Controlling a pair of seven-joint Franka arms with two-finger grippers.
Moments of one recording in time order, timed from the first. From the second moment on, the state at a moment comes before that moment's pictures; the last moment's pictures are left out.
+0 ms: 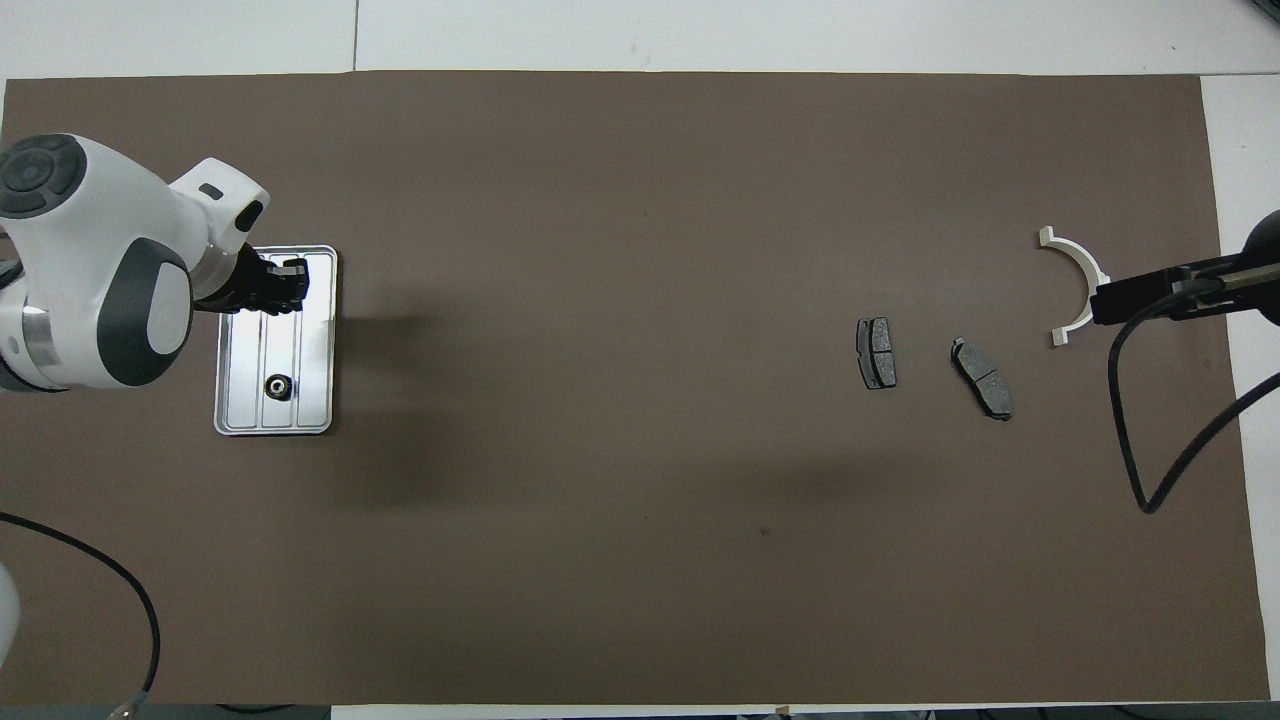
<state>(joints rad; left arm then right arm) -0.03 0.30 -0.02 -1.85 0.01 2.11 -0.17 0.02 -0.06 0.02 -1.60 -0.01 1.59 -0.07</state>
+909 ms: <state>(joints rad) 0.01 0.36 -0.03 -1.94 0.01 2.32 -0.02 0.02 -0.07 0.02 -1.60 -0.01 1.59 -0.07</state>
